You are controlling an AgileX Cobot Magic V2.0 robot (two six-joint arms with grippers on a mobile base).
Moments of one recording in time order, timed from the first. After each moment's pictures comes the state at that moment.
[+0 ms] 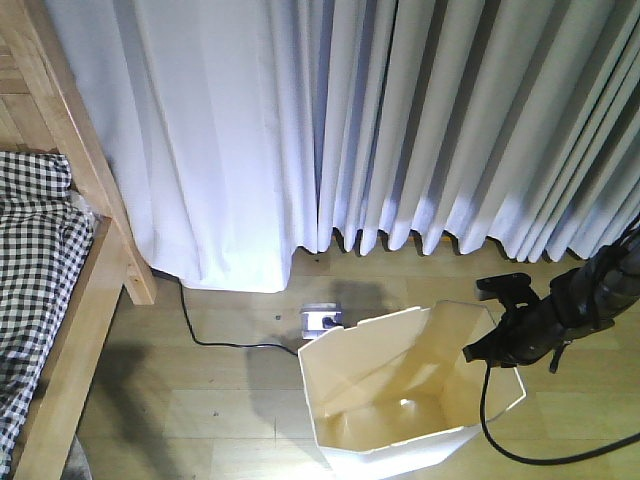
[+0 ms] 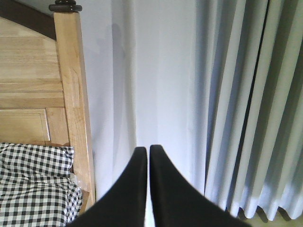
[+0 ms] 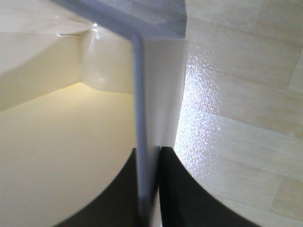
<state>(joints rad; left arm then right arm) 0.02 -0.02 0.03 -0.31 0.12 0.26 -0.11 2.47 -0.97 1.37 0.18 -1.69</state>
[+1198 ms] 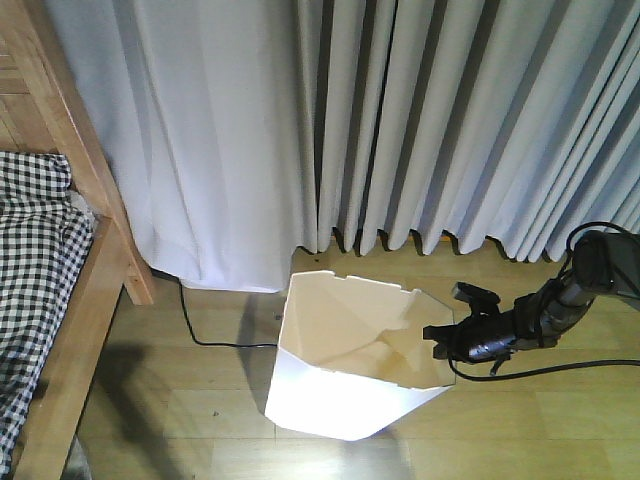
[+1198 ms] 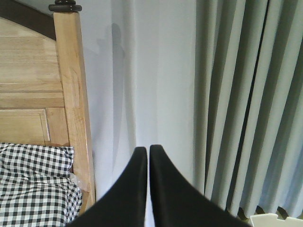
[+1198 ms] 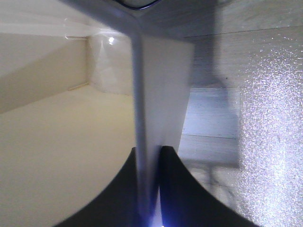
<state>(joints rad) 0.02 -0.02 0.03 -0.31 0.12 0.26 -0.11 2.95 -1.48 1.58 0.44 -1.53</state>
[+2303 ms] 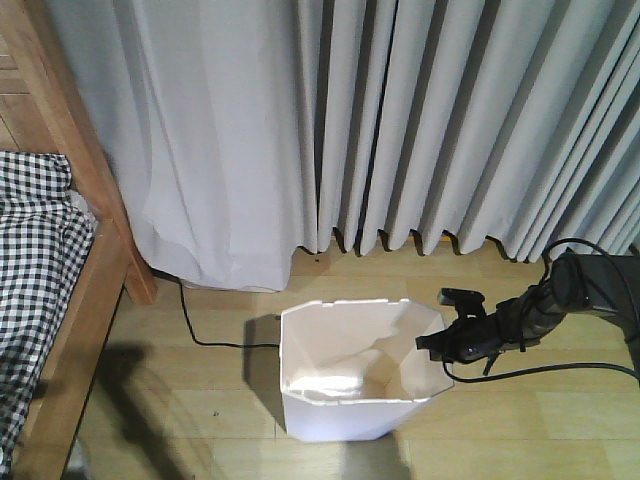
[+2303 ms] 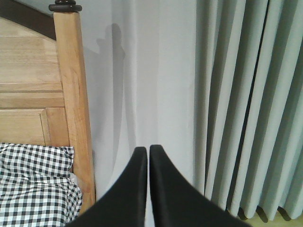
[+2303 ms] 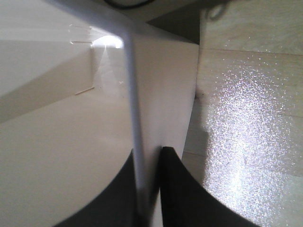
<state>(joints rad) 0.02 -0.02 0.03 -0.31 0.12 0.26 -0.07 3.08 -1.66 1.46 0.37 -1.54</state>
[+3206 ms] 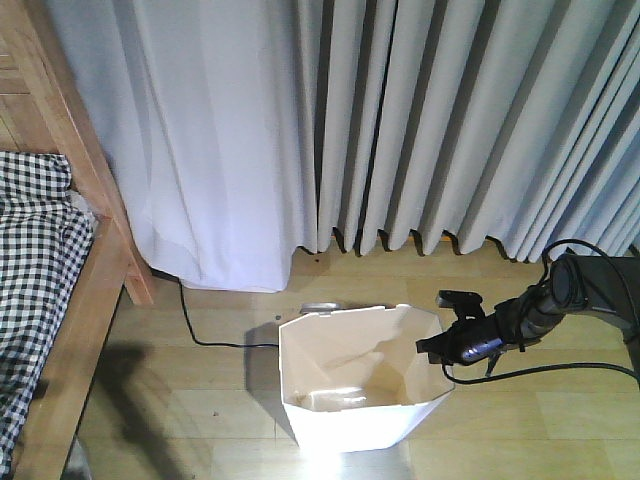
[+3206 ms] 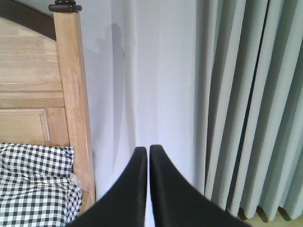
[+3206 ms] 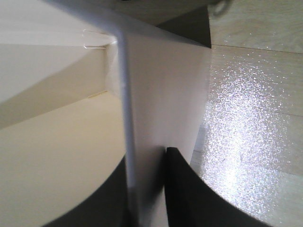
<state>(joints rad) 0.02 -0.02 0.03 -0.31 0.12 0.26 -0.07 3.08 -1.67 1.40 0.37 -1.50</state>
